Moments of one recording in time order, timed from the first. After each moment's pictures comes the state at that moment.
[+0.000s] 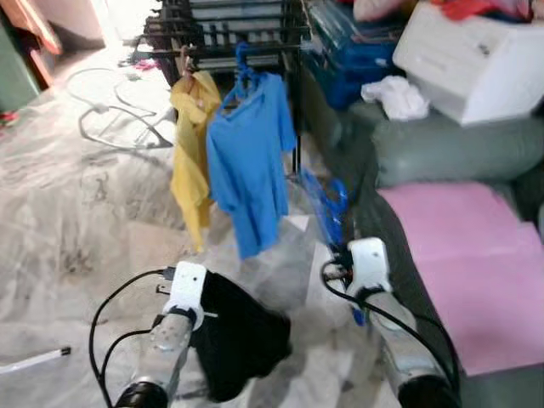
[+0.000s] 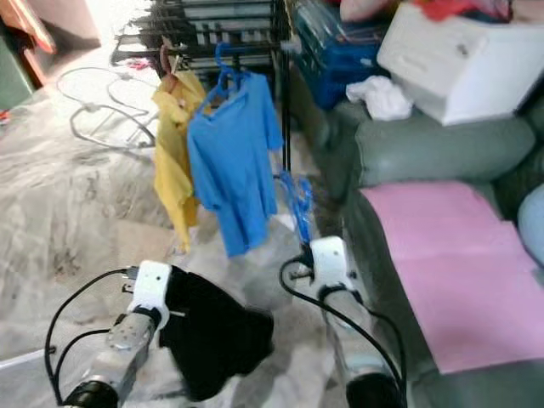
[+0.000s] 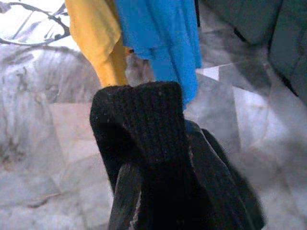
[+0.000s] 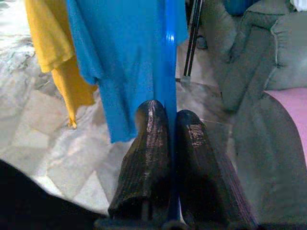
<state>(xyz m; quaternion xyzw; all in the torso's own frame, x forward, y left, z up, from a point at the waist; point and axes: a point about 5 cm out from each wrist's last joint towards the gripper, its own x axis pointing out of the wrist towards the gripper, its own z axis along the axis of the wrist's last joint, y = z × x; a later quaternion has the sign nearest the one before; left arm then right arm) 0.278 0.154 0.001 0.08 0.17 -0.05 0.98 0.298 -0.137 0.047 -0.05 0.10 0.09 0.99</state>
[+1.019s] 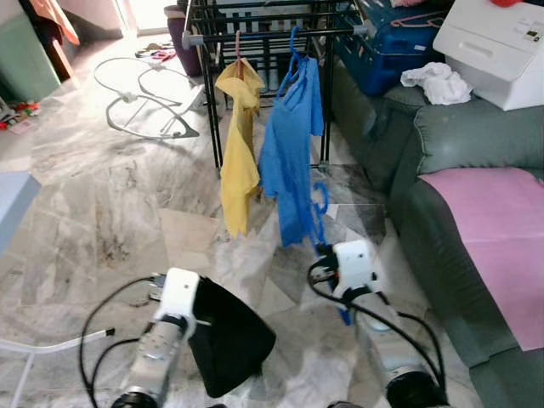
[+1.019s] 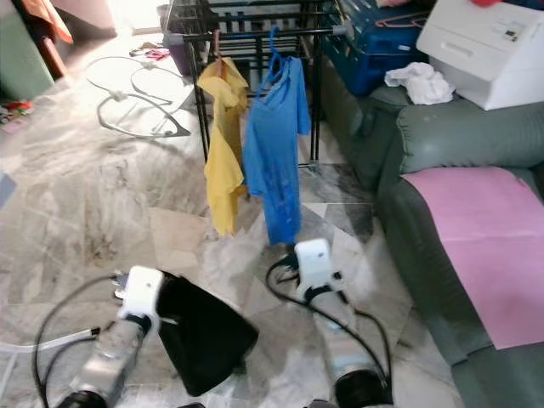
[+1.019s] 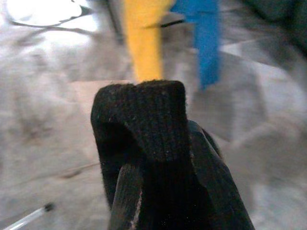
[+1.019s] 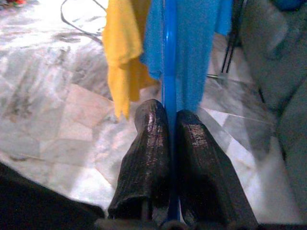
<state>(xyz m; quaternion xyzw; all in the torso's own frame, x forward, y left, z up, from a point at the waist) 0.267 0.160 -0.005 0.08 0.18 -0.08 0.98 0.299 -0.124 0.042 -0.05 0.10 0.11 0.99</state>
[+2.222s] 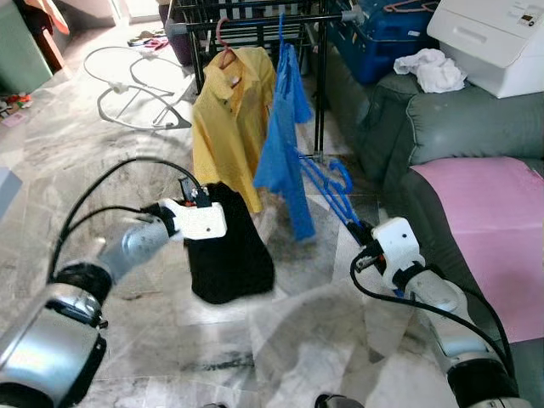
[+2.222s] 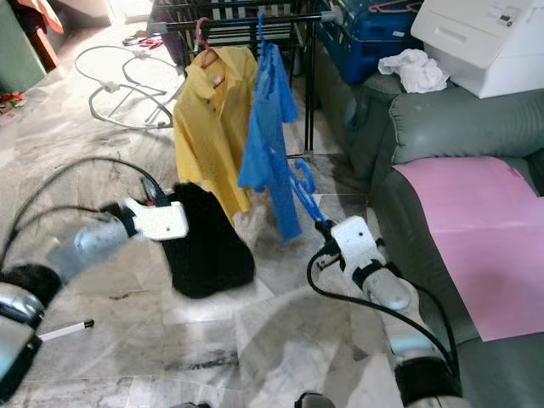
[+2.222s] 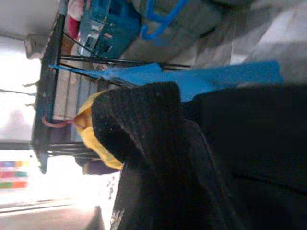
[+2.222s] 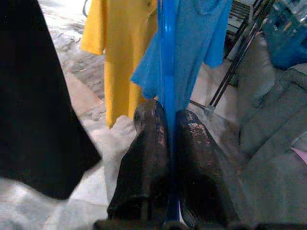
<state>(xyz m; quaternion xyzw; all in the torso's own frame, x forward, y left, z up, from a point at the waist) 0.364 0.179 0.141 0.60 -0.10 -0.29 0.74 0.309 -0.184 0.088 -0.17 0.04 0.21 0.96</state>
